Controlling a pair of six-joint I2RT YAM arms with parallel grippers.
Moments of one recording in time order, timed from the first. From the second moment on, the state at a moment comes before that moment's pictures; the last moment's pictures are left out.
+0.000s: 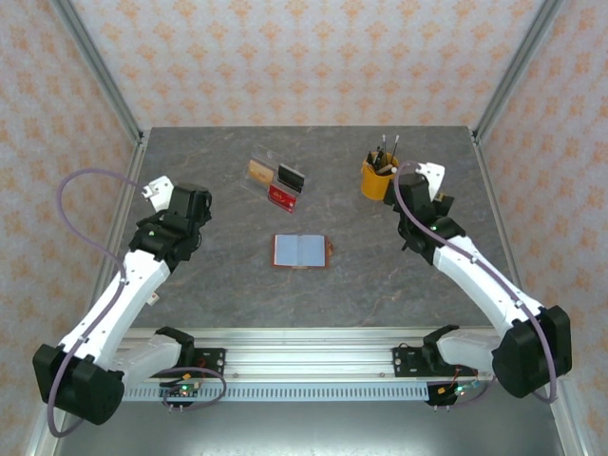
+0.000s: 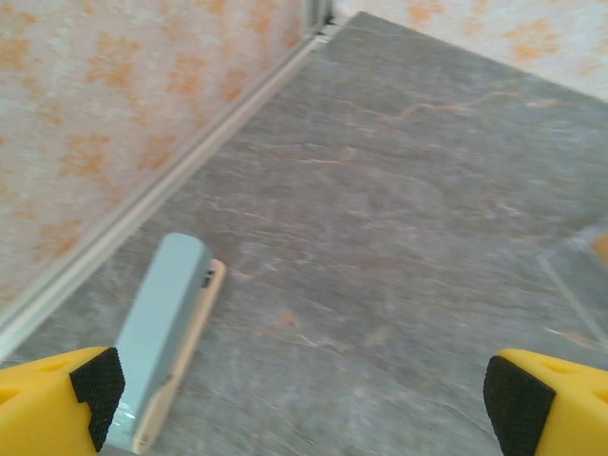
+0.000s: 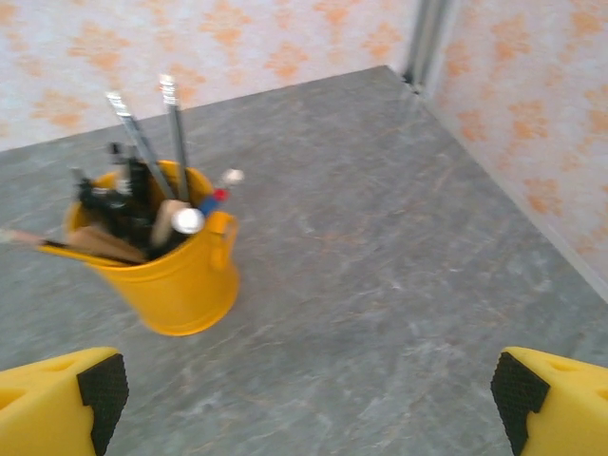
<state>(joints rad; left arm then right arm) -0.25 1.06 0.93 -0.71 -0.74 -0.65 0.38 1.17 0.87 -0.32 0.66 0.41</state>
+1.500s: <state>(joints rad) -0.06 1.29 0.35 0.53 -0.36 -0.07 0.09 1.51 0.38 0.72 0.33 0.14</state>
